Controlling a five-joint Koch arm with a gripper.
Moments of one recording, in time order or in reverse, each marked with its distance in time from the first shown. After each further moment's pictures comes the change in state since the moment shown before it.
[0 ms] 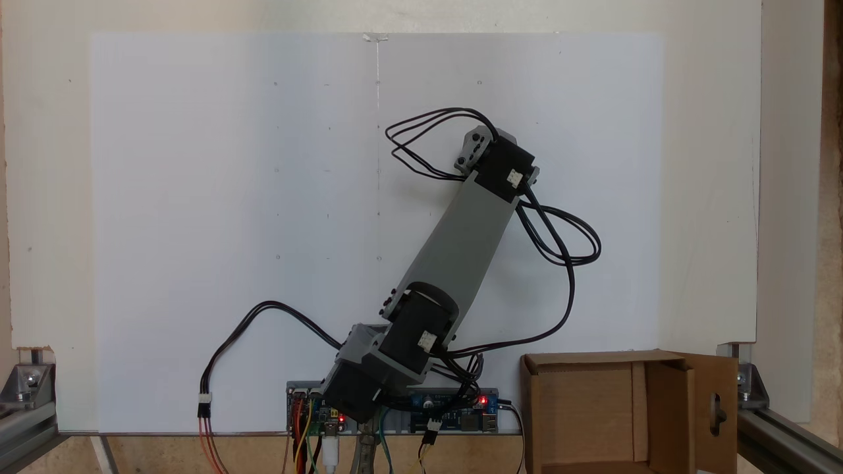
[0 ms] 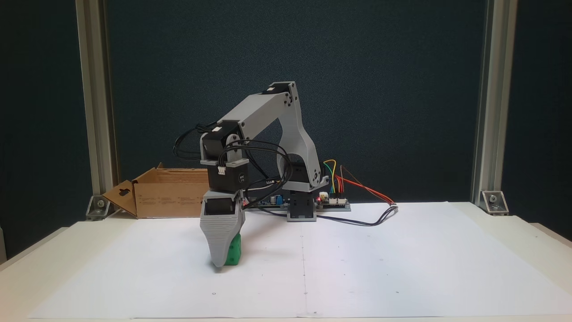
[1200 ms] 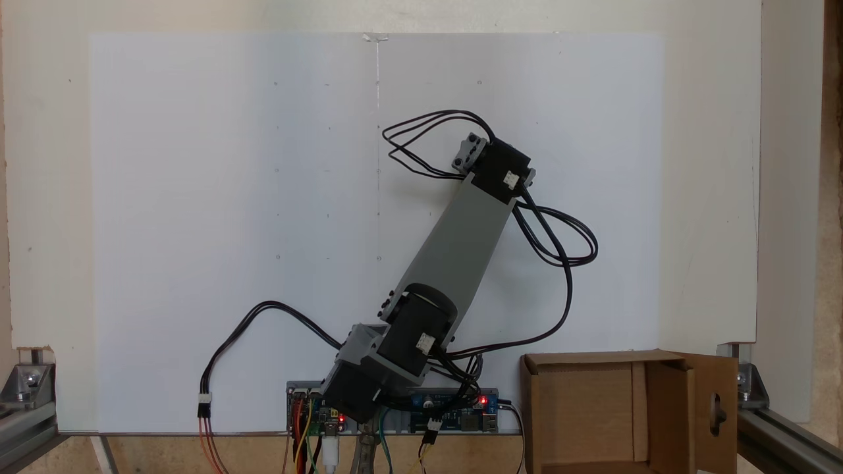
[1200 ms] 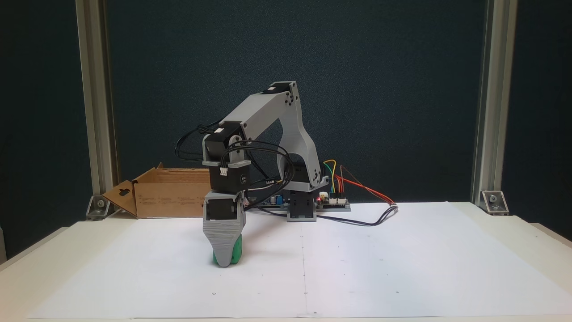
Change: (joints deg) arm -0.2 0.2 2.1 -2.6 0.0
